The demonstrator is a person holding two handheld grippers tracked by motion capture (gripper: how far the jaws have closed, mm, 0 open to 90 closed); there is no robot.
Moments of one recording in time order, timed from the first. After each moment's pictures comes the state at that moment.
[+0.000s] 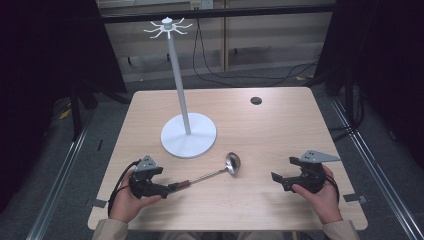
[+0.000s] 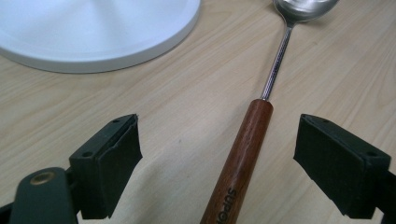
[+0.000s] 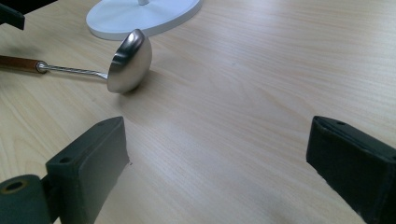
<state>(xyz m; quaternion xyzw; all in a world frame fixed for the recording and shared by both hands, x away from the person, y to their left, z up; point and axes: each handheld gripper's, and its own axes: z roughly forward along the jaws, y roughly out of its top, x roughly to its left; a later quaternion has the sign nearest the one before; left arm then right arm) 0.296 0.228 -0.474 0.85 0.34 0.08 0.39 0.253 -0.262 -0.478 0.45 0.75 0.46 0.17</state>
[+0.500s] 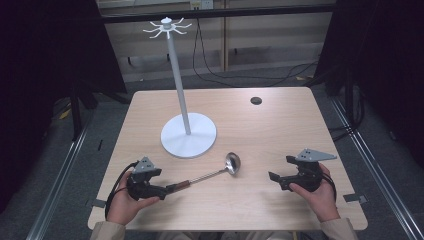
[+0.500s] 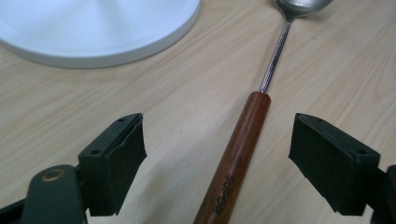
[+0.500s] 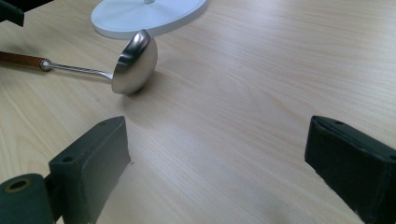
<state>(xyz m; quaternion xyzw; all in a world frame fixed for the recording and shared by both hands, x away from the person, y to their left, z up) 0.292 0.229 -0.471 0.86 0.33 0.09 0.39 0.257 -0.256 -0.476 0.44 0.76 0.45 0.17</state>
